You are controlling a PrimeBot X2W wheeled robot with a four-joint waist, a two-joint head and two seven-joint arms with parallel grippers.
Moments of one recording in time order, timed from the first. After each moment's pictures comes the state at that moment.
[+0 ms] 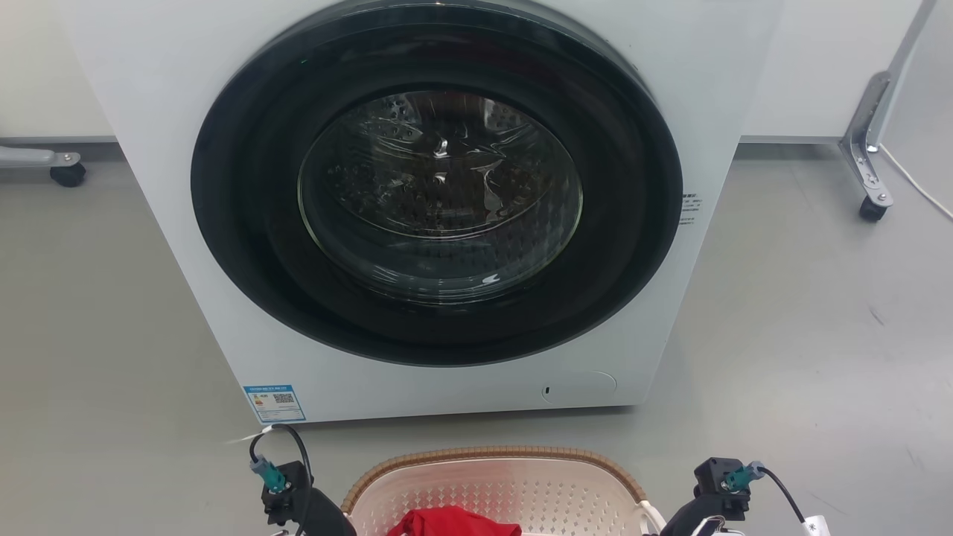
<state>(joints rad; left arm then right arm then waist) -0.52 0.02 -0.44 1.28 -0.80 -0.12 0.47 -0.48 -0.03 0.57 1.19 0.69 0.13 0.21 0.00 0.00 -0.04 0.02</state>
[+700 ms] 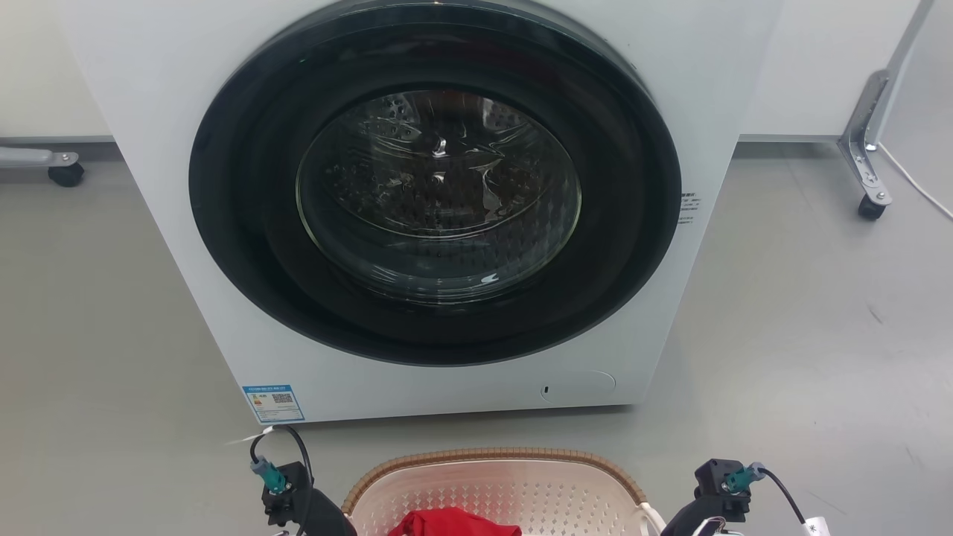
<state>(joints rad) -0.52 0.02 -0.47 1.28 -0.82 -0.11 0.47 -0.48 -0.04 0.59 1.20 0.72 0.13 0.21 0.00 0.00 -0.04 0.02</state>
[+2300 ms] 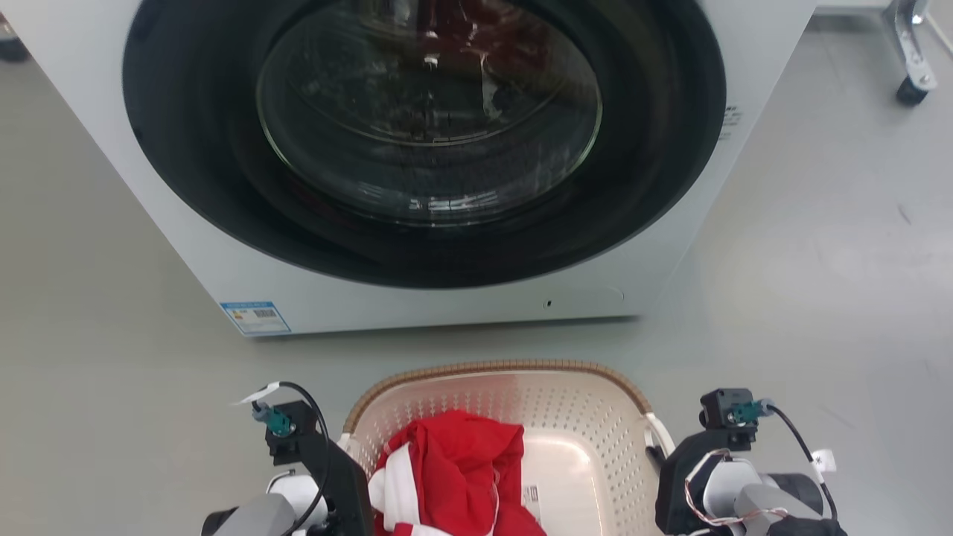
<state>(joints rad) -0.58 0.02 -0.53 1.22 -0.83 -0.08 0.30 -0.61 -0.05 0.62 1.24 0.69 0.12 0.08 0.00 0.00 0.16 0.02</state>
